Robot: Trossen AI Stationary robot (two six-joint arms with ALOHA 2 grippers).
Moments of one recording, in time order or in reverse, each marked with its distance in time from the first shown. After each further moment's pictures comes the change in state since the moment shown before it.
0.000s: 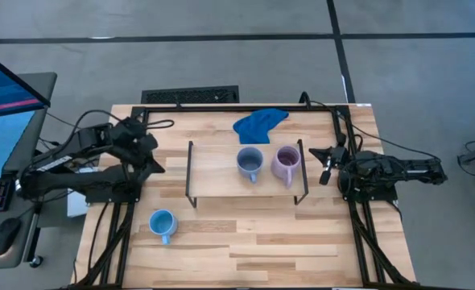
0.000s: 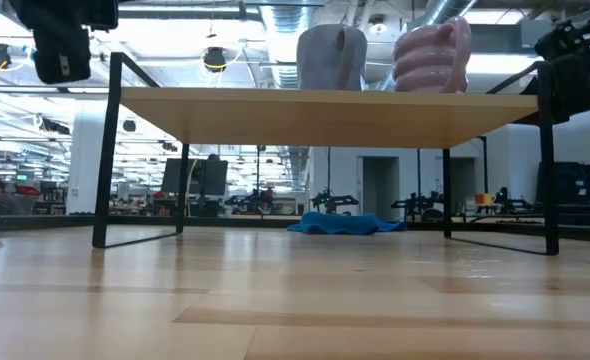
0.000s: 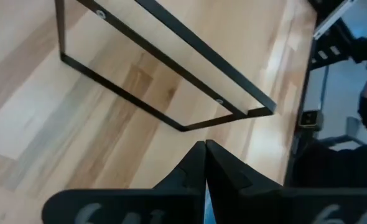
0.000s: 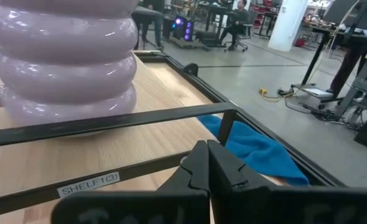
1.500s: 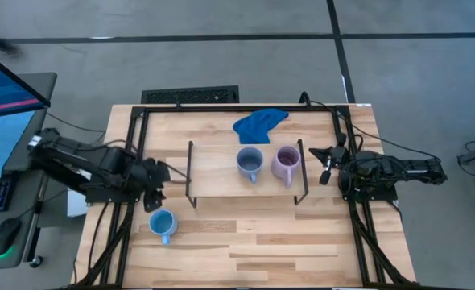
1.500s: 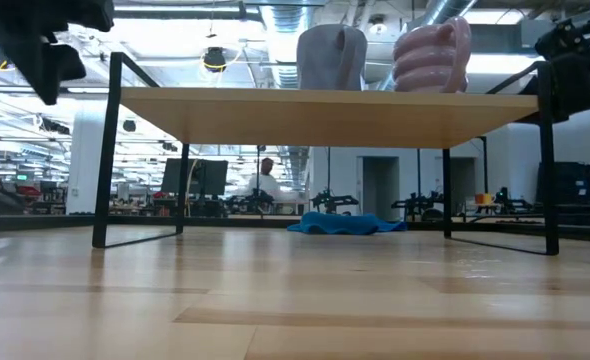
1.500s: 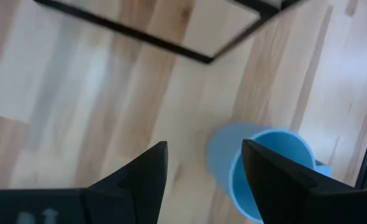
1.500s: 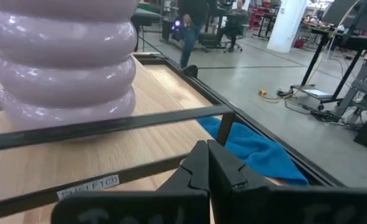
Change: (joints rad) left arm -0.674 0.244 -0.001 -0.029 -0.444 -0.271; right arm 0.000 0.000 0.000 0.012 0.002 0.000
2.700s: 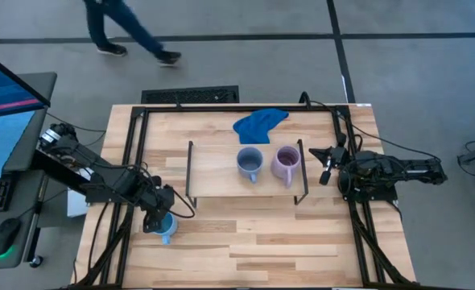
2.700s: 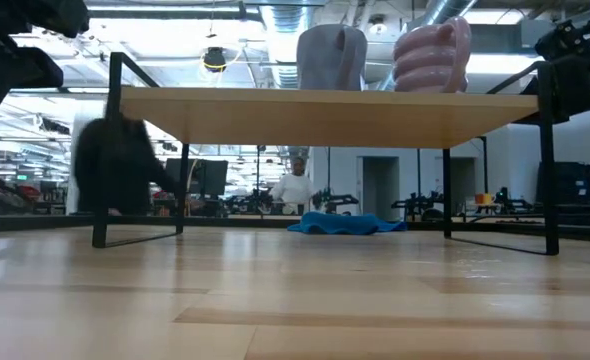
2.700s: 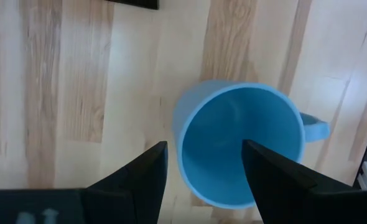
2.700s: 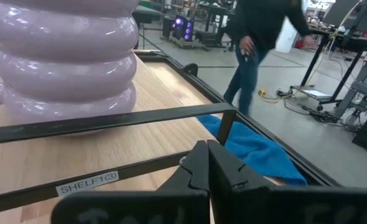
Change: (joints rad) left arm -0.258 0.224 0.000 0.062 0.035 -0.083; right arm 0.000 0.000 0.000 -0.012 -0.001 -0.019
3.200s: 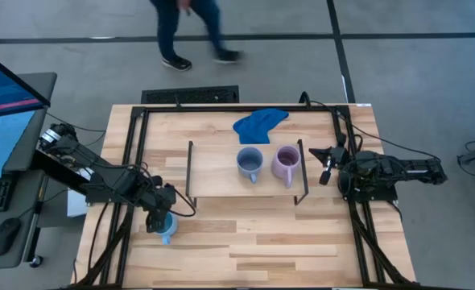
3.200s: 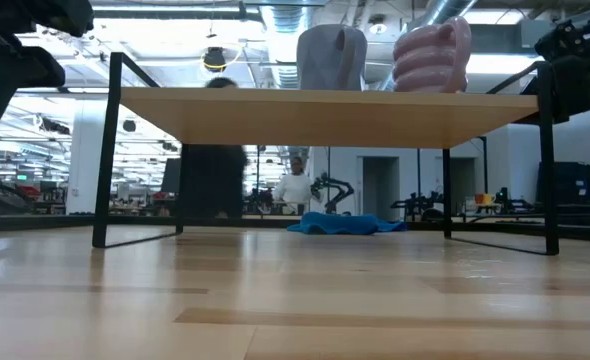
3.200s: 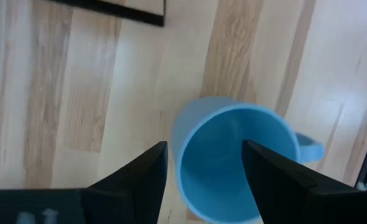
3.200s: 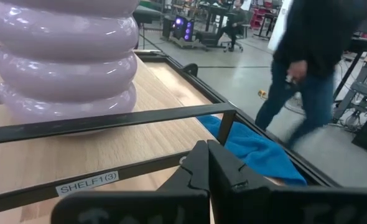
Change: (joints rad) left arm 0.000 0.000 0.000 0.030 -0.038 -0.049; right arm 0.000 0.000 0.000 0.001 0.000 0.010
